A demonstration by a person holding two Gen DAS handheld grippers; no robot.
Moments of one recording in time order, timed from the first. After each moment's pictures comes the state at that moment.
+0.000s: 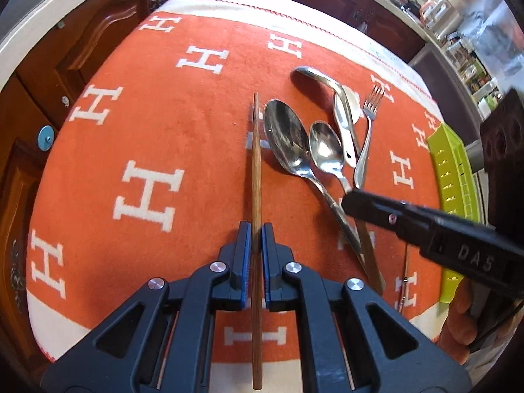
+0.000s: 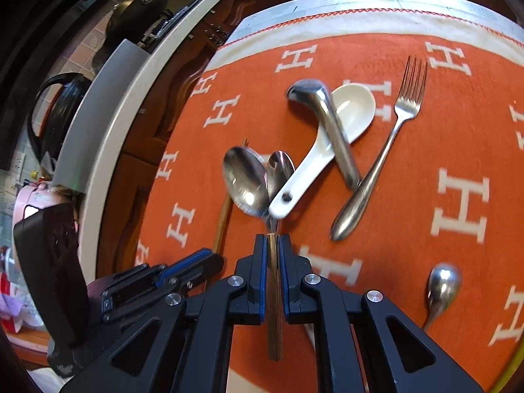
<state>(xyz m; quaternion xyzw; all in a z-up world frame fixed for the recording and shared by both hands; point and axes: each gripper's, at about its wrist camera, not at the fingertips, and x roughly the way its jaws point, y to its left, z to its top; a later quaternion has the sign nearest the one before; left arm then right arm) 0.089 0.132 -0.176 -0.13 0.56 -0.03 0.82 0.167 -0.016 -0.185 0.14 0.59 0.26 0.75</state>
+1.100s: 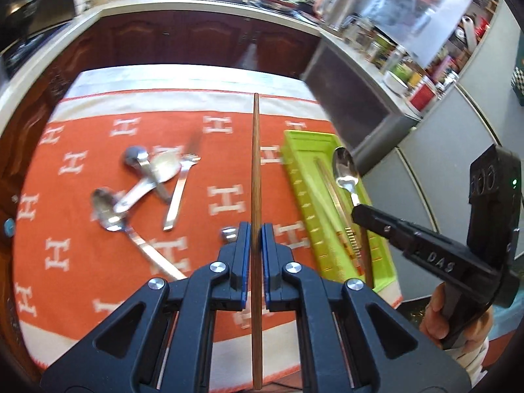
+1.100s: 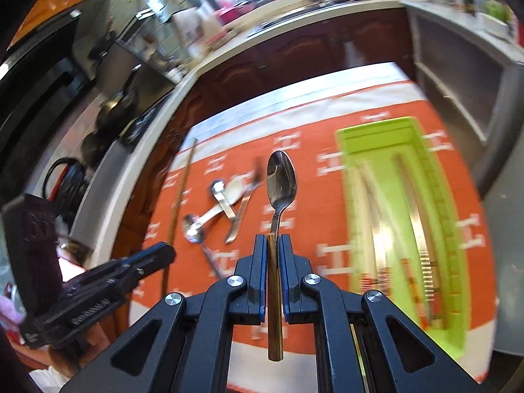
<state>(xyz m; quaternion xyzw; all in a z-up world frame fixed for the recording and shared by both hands) 0.070 -0.055 -0.040 -0.07 0.48 -0.19 0.85 0.036 -0.253 -0.041 0.20 0.46 0.09 0.86</state>
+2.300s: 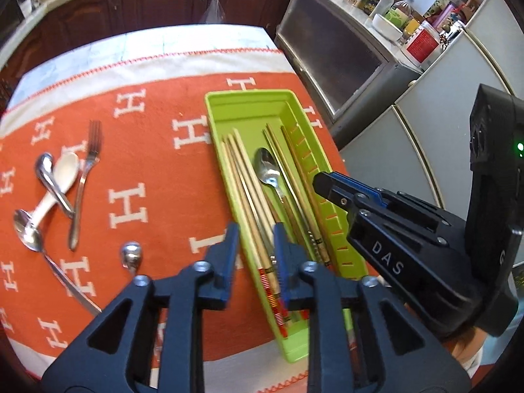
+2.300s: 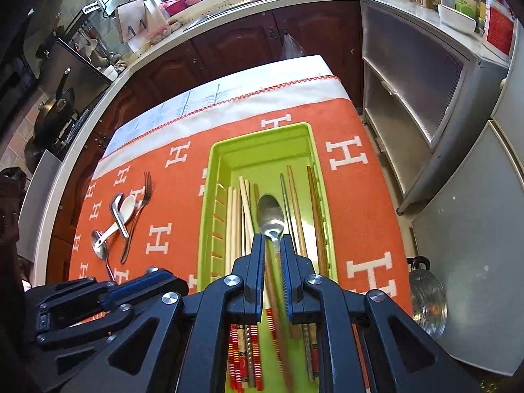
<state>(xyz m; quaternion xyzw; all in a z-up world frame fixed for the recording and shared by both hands) 0.122 -0.188 -0.095 0.00 0.55 -0.21 0.81 0.113 -0.336 -0.112 0.15 0.50 0.01 0.85</state>
